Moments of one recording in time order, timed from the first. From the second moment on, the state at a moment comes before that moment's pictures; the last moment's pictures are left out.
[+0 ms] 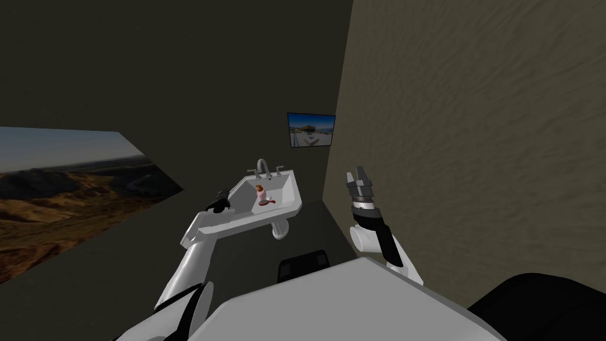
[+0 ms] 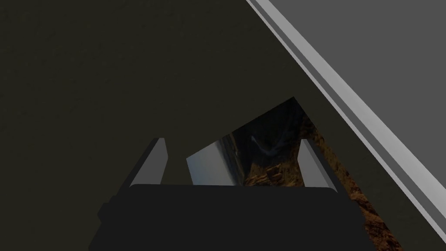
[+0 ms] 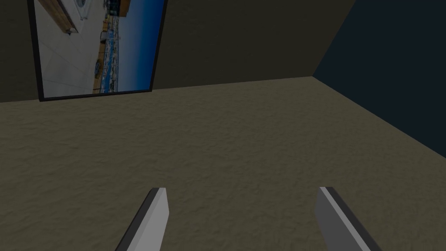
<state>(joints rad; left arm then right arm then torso) -0.29 0.40 0.38 -1.39 -0.42 0.48 0.13 0.48 0.01 -0.05 -2.39 0.02 -0.40 0.08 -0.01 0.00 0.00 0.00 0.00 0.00</state>
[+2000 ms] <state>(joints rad) -0.68 0.39 0.53 -0.86 -0.61 0.96 0.15 0.48 0.01 -0.05 -2.39 0.02 -0.40 0.08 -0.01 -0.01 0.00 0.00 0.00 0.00</state>
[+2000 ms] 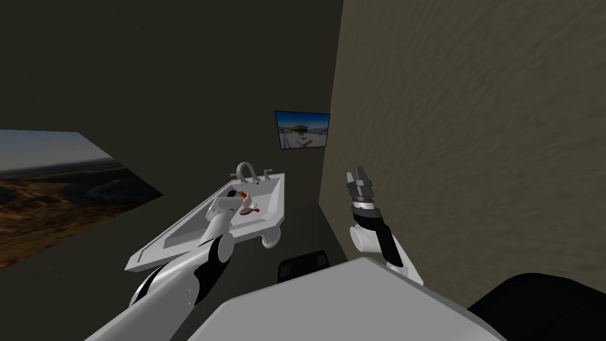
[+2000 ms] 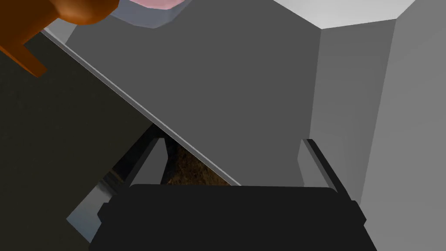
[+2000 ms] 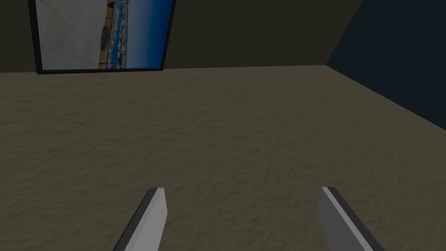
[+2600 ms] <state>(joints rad) -0.71 0.35 0.56 -0.74 -0.62 1.04 0.15 0.48 0.01 -0.05 -2.39 0.02 -0.40 0.08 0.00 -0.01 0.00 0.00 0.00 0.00</state>
